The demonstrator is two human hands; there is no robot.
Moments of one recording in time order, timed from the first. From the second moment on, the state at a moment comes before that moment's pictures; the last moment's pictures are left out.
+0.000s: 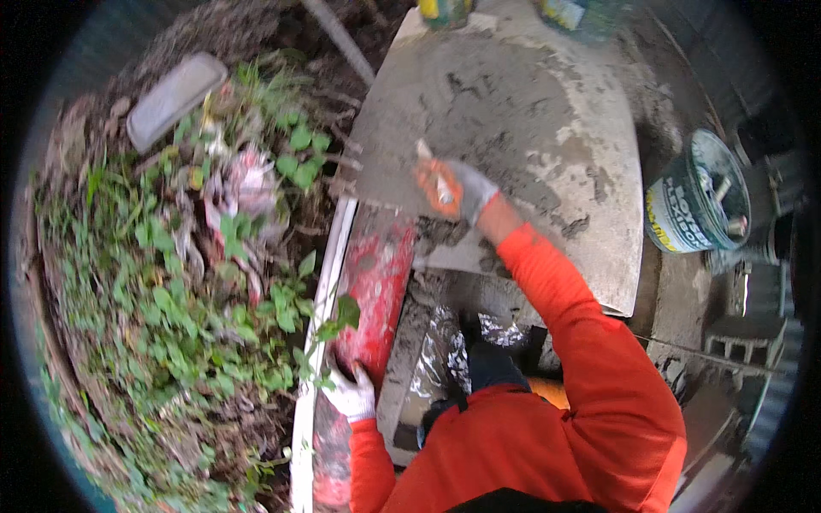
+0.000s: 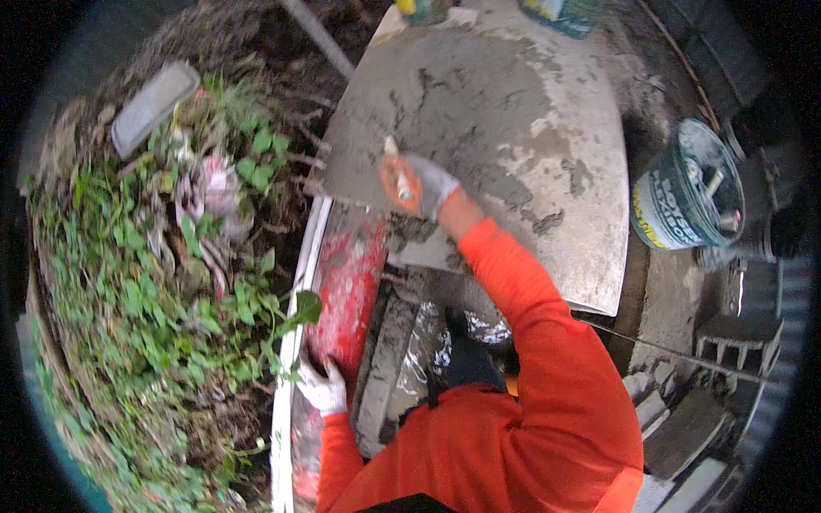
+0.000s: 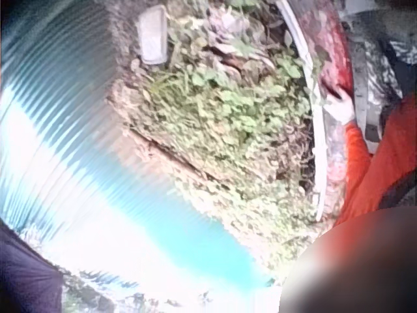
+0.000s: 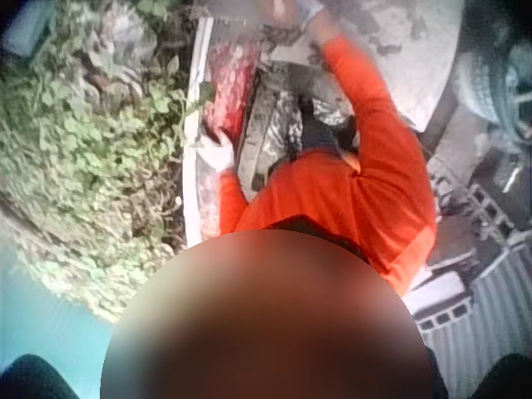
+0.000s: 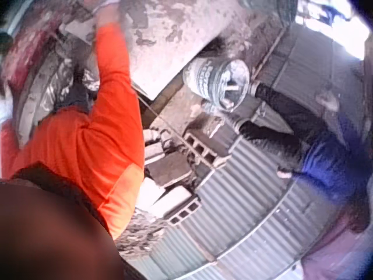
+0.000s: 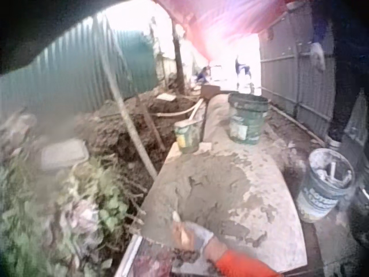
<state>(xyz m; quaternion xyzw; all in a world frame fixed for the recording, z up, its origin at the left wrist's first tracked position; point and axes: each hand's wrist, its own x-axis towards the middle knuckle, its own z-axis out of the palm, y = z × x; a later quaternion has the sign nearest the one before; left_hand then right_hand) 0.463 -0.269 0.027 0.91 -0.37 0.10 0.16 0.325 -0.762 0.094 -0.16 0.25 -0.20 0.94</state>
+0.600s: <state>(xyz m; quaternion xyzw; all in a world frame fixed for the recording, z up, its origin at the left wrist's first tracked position) 0.454 -0.275 0.044 0.92 -0.36 0.09 0.13 0.281 -0.764 0.179 -0.80 0.48 0.00 0.36</state>
